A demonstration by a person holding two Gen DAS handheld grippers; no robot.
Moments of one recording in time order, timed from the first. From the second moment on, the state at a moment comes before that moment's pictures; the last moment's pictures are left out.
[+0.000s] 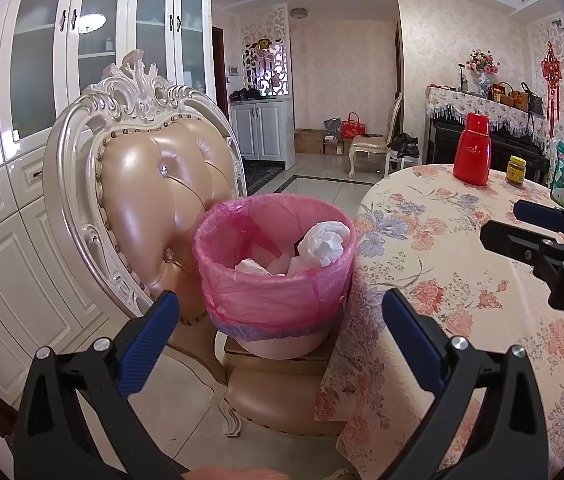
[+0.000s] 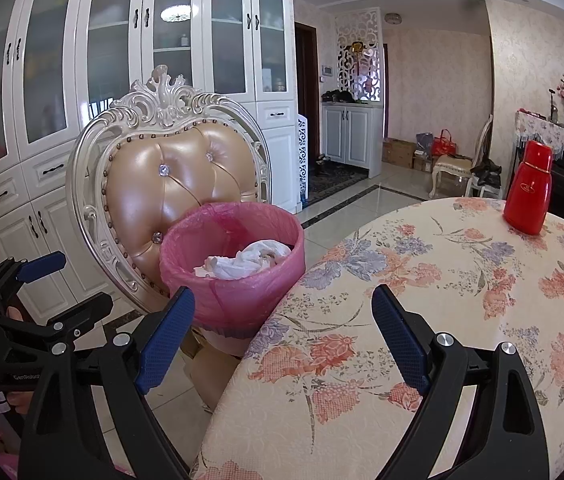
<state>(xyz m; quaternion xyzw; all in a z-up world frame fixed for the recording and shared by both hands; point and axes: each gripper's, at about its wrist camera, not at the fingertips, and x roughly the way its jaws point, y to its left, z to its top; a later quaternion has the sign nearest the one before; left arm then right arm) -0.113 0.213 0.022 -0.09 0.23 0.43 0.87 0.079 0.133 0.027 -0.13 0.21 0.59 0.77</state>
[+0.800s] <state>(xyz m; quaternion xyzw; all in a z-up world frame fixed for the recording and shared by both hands) -0.114 0.213 0.022 -0.09 0.24 0.43 0.87 0.078 0.133 0.029 -0.13 0.20 0.59 0.77</state>
